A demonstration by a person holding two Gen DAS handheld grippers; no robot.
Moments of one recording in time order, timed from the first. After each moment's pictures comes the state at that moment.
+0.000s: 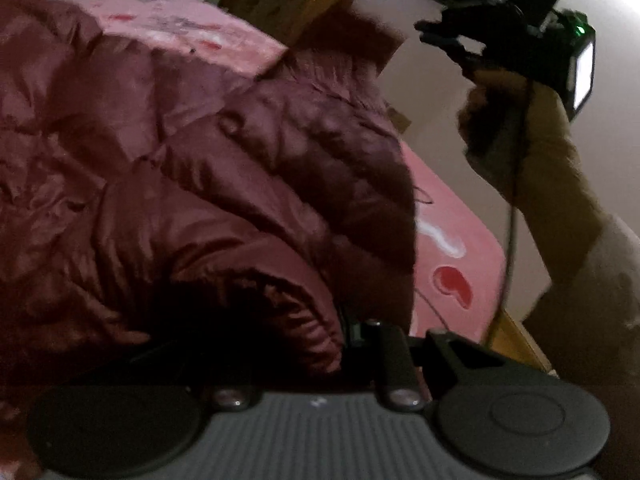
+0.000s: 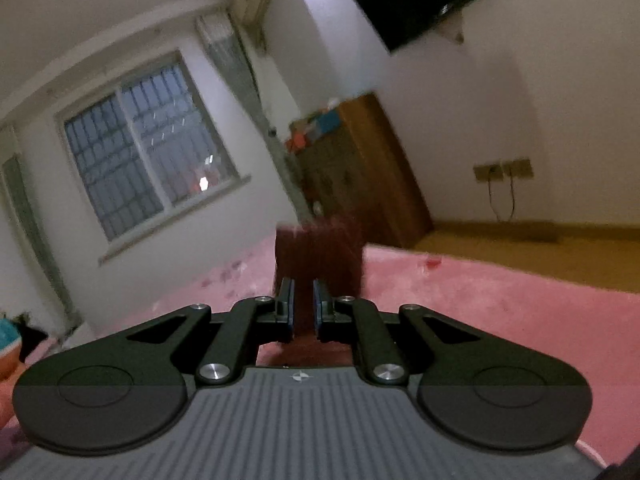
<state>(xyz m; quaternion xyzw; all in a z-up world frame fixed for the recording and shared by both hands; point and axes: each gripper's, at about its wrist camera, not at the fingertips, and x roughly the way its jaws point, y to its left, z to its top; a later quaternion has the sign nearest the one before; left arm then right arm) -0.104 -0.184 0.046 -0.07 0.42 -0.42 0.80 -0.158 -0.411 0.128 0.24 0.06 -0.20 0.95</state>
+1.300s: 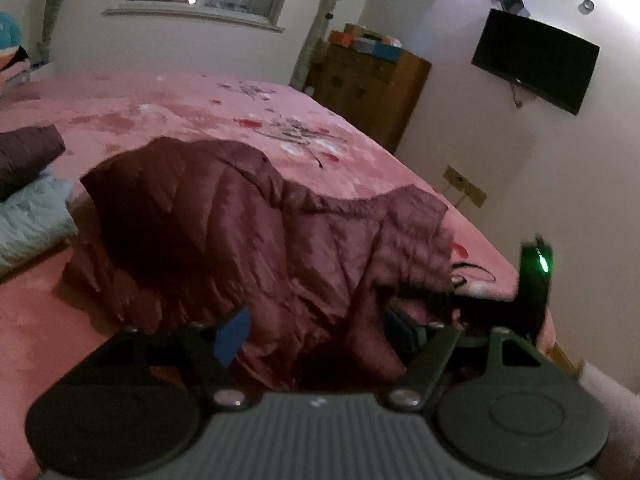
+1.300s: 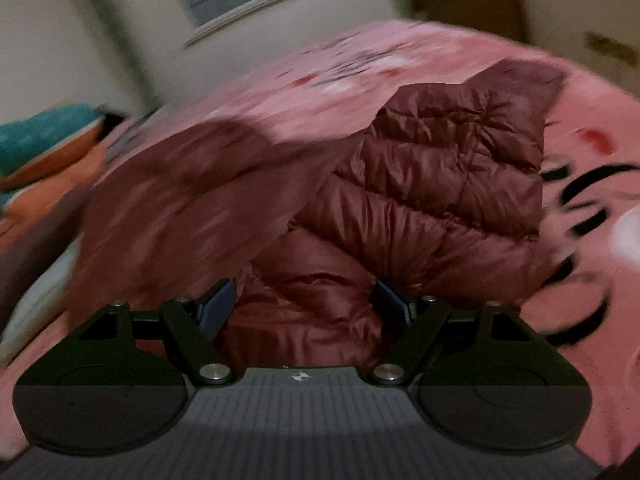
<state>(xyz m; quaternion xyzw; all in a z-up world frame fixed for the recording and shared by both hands) -0.103 -0.051 0.174 -0.05 0.33 -0.30 0.89 -0.161 -0.295 0.040 0.21 0.34 0.02 0.92</state>
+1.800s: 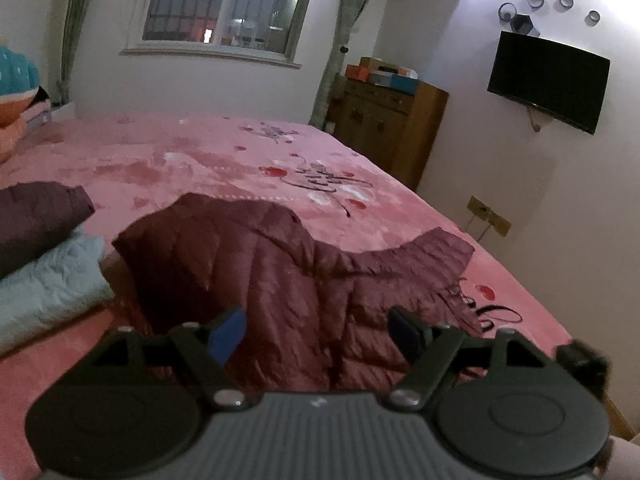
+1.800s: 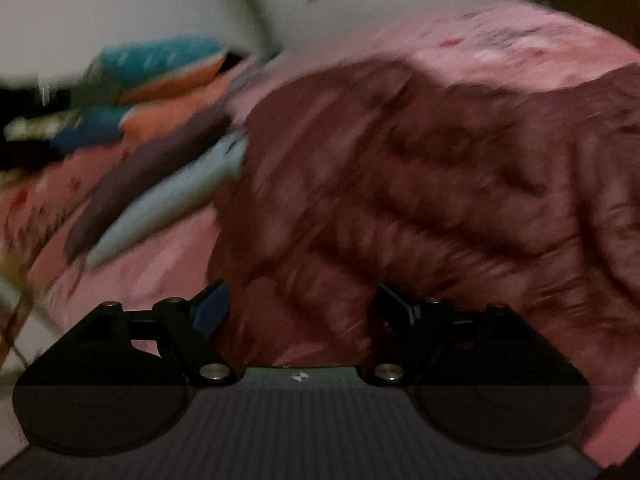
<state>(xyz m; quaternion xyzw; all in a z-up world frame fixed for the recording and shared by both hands) -0.078 -0.045 0.210 -0.04 0.28 -0.26 0.92 -0.195 -0.254 0.056 0.18 0.34 0.16 0.91</state>
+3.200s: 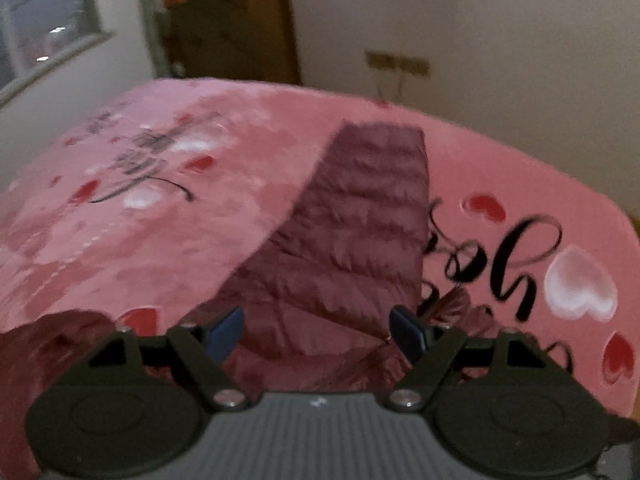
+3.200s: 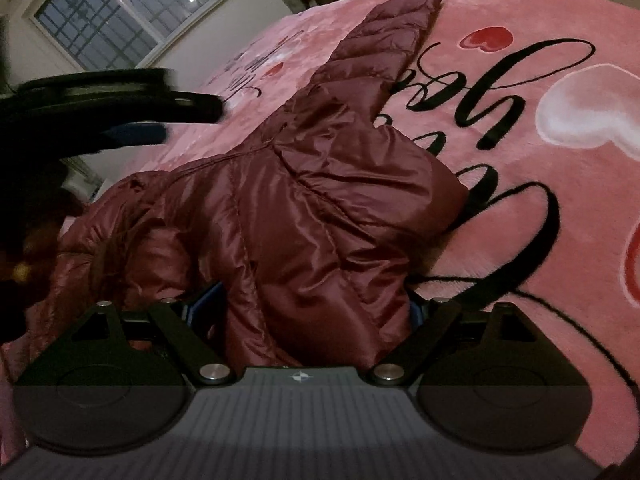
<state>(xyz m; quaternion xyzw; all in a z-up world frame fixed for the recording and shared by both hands) 0.085 -0.341 0.128 0.25 0.34 -0.42 0.81 -0.172 -0.378 -0.002 0.36 0.30 -0.11 0.88</state>
